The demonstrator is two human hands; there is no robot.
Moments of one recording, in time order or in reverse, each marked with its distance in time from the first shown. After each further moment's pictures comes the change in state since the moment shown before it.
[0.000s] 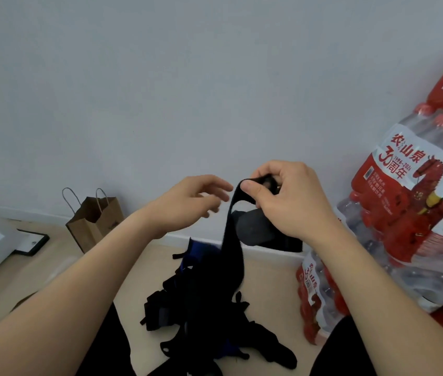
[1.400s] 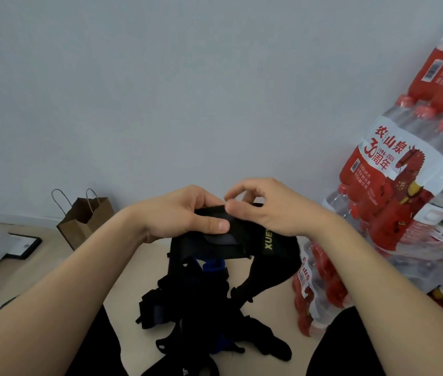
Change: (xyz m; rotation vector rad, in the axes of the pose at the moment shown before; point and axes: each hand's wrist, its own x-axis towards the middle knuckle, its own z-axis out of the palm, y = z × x) left_hand -0.011 0.008 0.007 -0.152 -0.408 0.021; right_hand 0.001 0.018 -0.012 -0.001 -0.557 0.116
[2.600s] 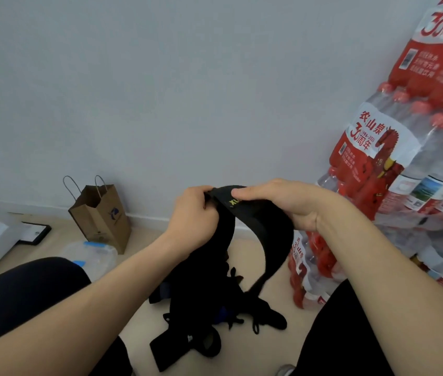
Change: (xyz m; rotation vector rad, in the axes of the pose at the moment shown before) left_hand -0.014 -0.009 0.091 0.246 0.785 -0.004; right_hand -0.050 -0.010 0.008 0.704 -0.251 0.372
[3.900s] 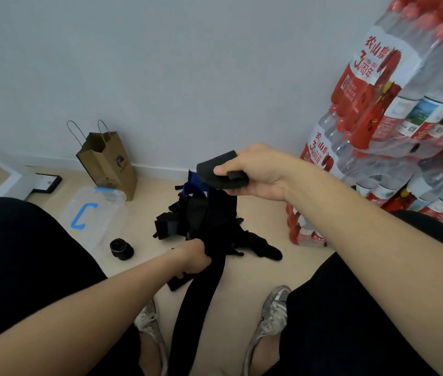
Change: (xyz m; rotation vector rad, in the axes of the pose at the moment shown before) left_hand -0.128 -0.140 0.061 0.523 -0.788 -0.615; right_hand -0.016 0.049 0.081 0.202 0.213 -0.016
